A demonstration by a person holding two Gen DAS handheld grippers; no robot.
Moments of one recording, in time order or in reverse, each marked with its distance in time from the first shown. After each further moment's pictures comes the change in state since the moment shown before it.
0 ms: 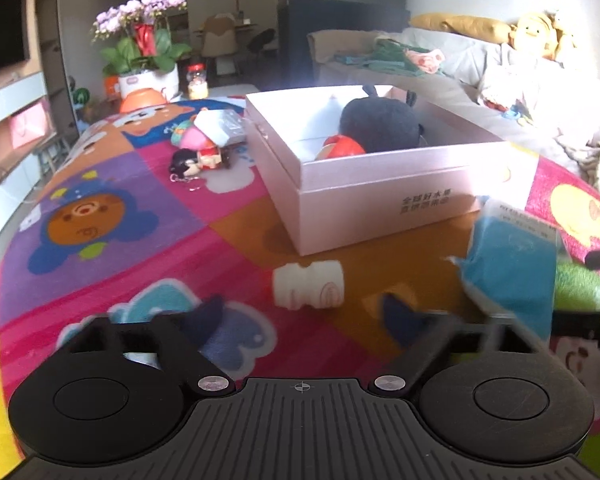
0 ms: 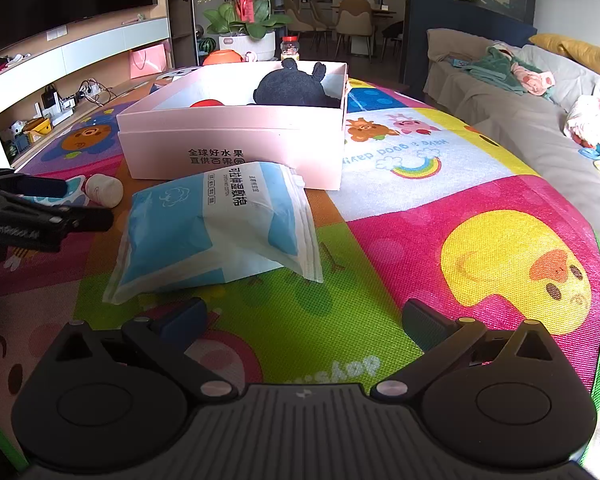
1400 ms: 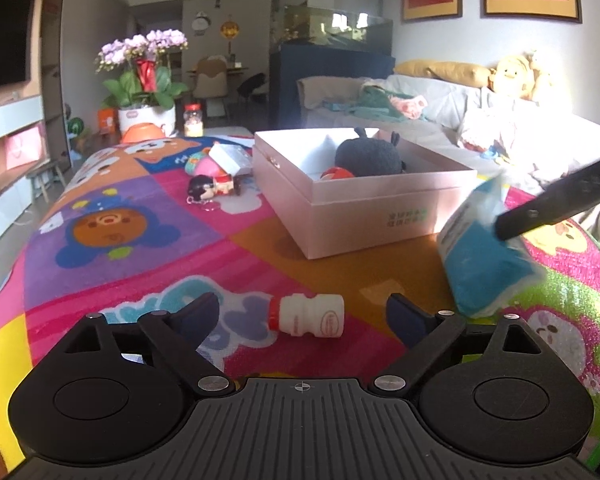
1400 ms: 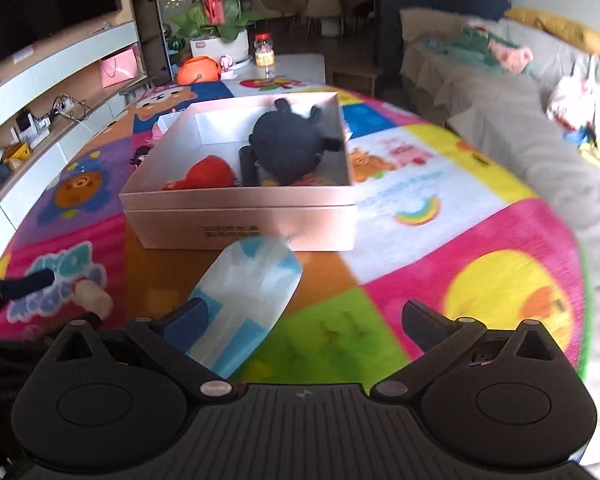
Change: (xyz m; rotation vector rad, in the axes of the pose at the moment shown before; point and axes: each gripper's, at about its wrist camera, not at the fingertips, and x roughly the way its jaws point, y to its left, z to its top) left arm -0.047 0.022 -0.032 -0.010 -0.161 -0.055; right arm -0.015 0.024 0.072 0.126 0.066 -0.044
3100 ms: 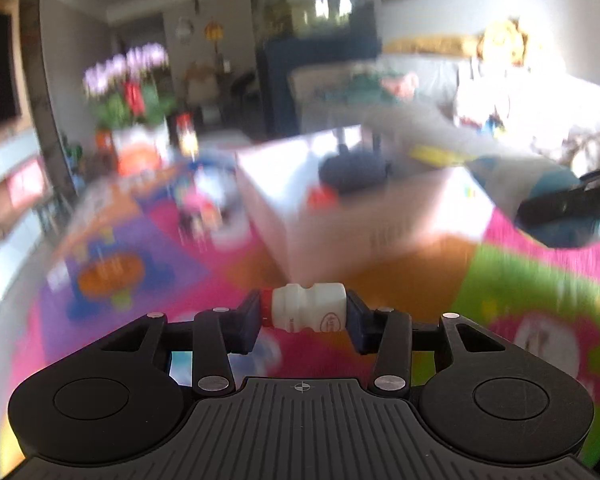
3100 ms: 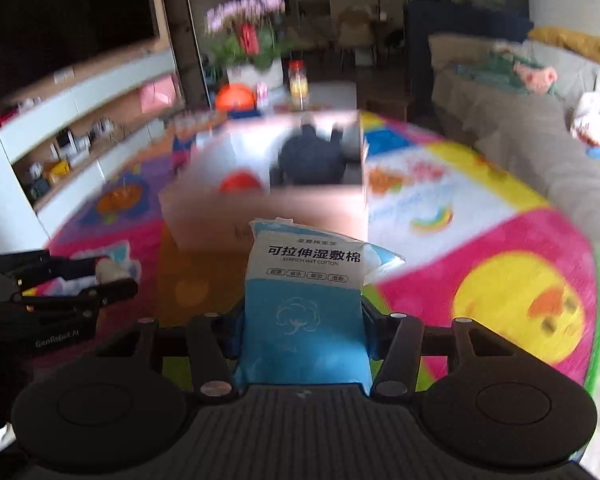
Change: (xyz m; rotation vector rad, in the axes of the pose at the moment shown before) left arm -0.010 -0.032 0.045 0.145 0.002 0.052; right arm -0.041 -0.028 -0.021 -0.033 -0.153 0.126
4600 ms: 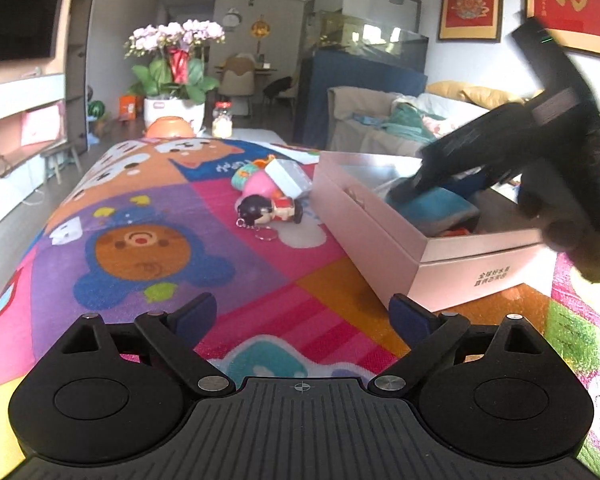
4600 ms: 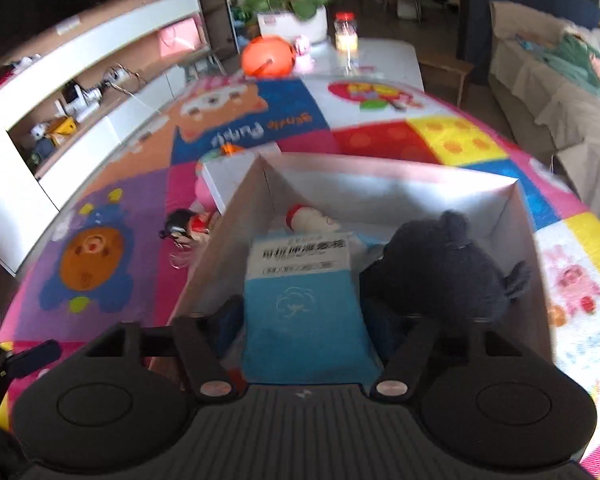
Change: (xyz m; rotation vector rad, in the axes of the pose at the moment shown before) left arm 0.060 0.089 -0.030 -0.254 -0.014 -0.025; right arm 0.203 0.060 0.136 -0.082 0.212 0.073
